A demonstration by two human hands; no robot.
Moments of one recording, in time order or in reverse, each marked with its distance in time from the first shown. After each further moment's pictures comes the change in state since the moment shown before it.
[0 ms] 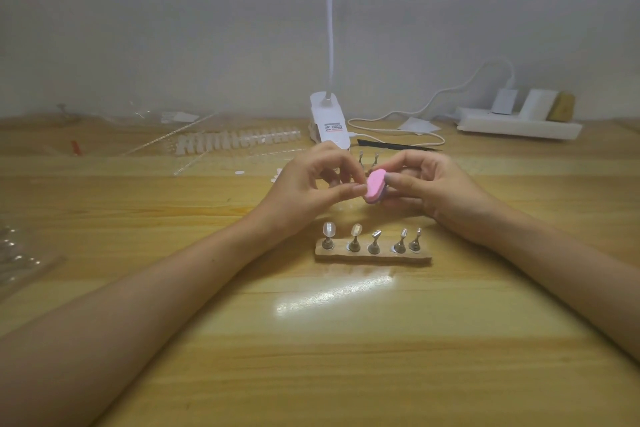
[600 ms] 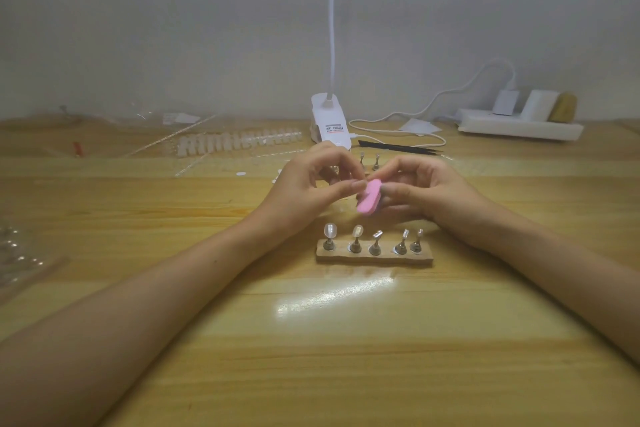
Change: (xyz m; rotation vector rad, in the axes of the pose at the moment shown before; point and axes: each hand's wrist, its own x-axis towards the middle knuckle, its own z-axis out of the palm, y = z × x) left_hand 0.002 -0.002 0.000 -0.001 0.023 0.017; right_hand -0.004 0.001 0.004 -0.113 -0.069 -0.014
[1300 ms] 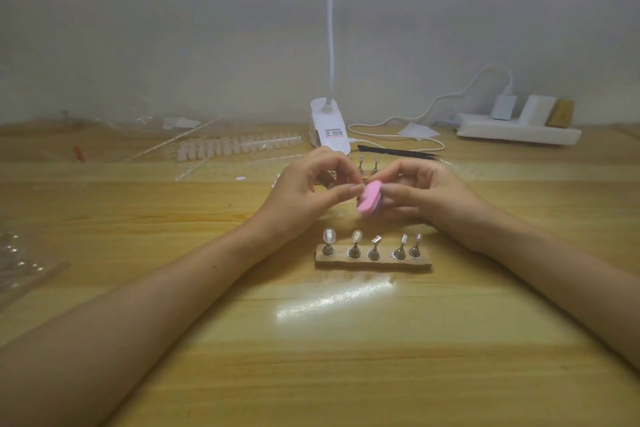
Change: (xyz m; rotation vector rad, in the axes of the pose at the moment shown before) left_hand -0.001 0.001 -0.001 0.007 0.014 -0.025; right_hand 0.001 -0.002 0.000 0.047 0.036 0.025
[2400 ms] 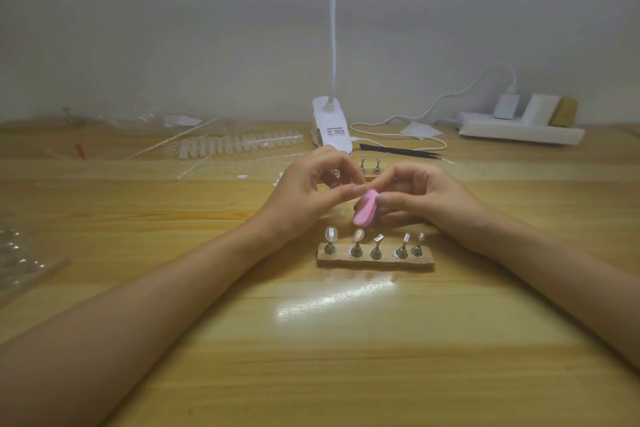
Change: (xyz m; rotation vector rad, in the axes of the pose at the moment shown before) left_hand 0.000 -0.001 0.000 0.008 -0.011 0.004; right_hand -0.001 0.000 0.002 -0.070 -0.034 0.000
